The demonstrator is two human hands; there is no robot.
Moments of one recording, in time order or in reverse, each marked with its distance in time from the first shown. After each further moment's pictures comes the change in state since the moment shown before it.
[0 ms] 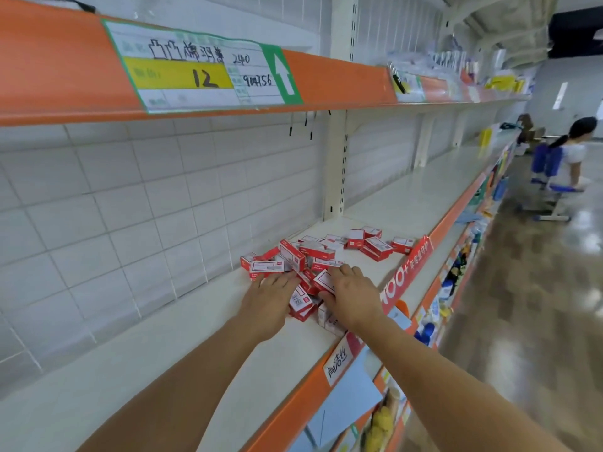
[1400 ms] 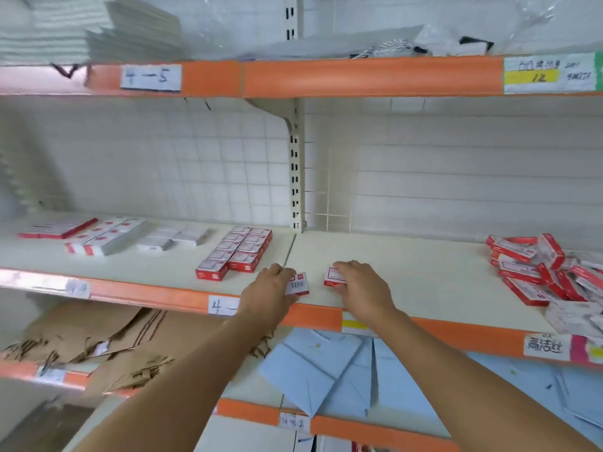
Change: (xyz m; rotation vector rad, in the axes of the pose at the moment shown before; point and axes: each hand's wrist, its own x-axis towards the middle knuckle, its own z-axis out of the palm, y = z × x) left_hand -0.401 0.040 -0.099 -0.008 0.193 -1.115; right_hand -0.176 -0.240 -0.024 0.423 -0.233 -0.893
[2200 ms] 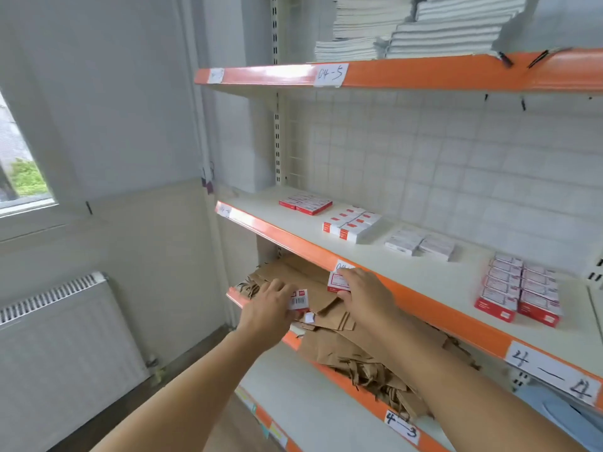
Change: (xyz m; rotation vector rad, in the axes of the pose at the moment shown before) left_hand -0.200 -0.379 -0.140 0.179 0.100 -0.485; right_hand 0.059 -0.435 0.166 0.171 -0.168 -0.505
